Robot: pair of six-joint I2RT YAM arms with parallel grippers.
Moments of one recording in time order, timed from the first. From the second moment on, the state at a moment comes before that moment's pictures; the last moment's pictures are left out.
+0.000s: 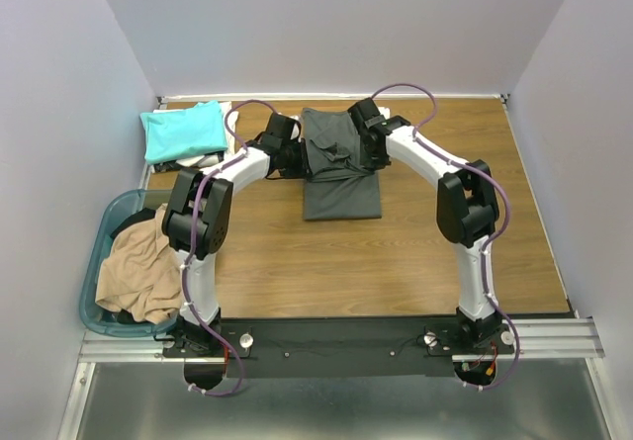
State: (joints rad) left arm -0.38 1.99 1.41 -0.27 0.22 -0.46; right arm 0.49 2.16 1.82 -0.77 0.32 0.46
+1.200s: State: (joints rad) left arm -0.54 1.81 1.02 -0.05 0.21 -0.52; right arm 0.53 2.12 1.69 -0.67 -0.04 0.43
